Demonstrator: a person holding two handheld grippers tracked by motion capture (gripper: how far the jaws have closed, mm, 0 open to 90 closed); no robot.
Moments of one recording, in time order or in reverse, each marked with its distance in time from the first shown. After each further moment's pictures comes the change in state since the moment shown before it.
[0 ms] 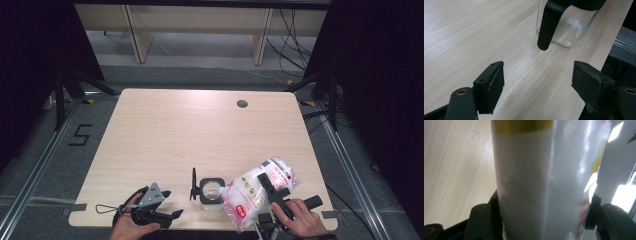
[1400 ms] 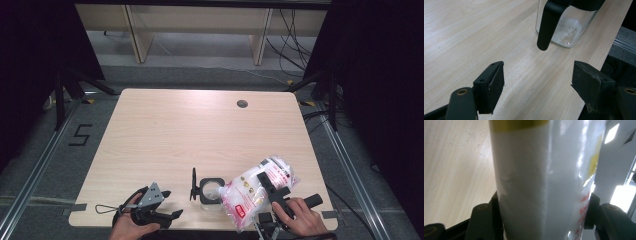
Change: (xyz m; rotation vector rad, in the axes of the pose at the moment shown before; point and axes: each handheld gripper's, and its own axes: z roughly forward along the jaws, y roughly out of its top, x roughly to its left) left arm 0.001 0.000 0.000 -0.013 -0.006 0.015; right arm -0.003 -0.002 0.000 -0.014 -0.012 0.008
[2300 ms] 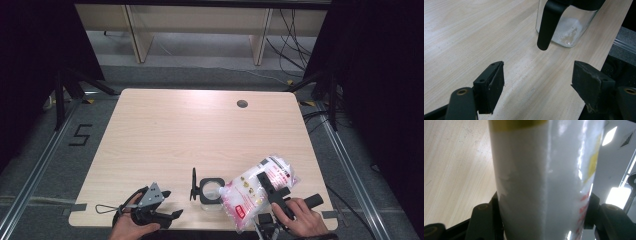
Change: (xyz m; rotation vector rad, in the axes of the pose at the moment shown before) left arm -0.002 0.000 0.001 0.001 0.004 -0.026; right arm -0.002 0.001 -0.003 0.020 -0.012 -0.027
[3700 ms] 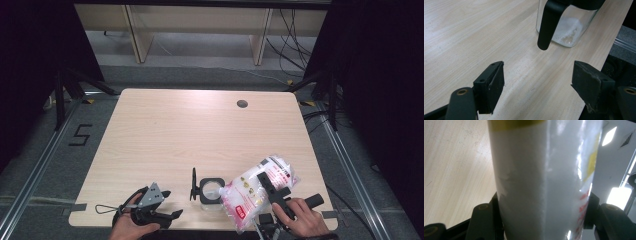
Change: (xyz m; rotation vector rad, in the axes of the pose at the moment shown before) left arm 0.000 0.000 0.000 -0.003 0.000 0.002; right arm -0.001 -0.001 -0.001 -0.008 0.001 0.015
